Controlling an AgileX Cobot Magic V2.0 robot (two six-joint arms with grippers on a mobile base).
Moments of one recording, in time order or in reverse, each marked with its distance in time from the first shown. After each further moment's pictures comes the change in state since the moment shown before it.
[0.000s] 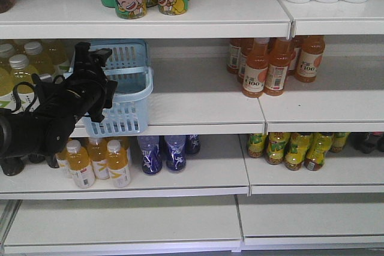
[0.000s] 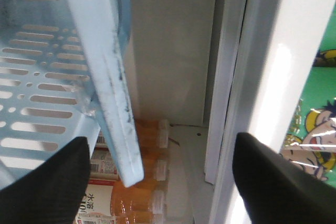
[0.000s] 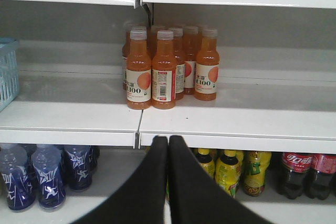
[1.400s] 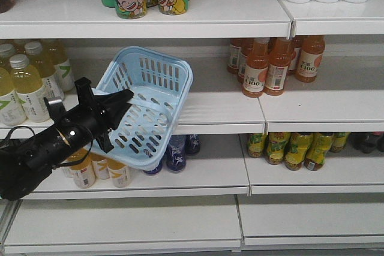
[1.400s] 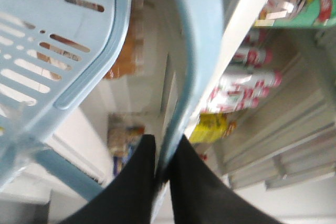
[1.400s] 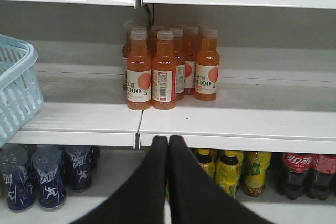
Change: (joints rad) left arm 0.106 0.028 0.243 0.693 -0.525 -0.326; right arm 0.000 0.000 0.000 0.000 0.000 0.000
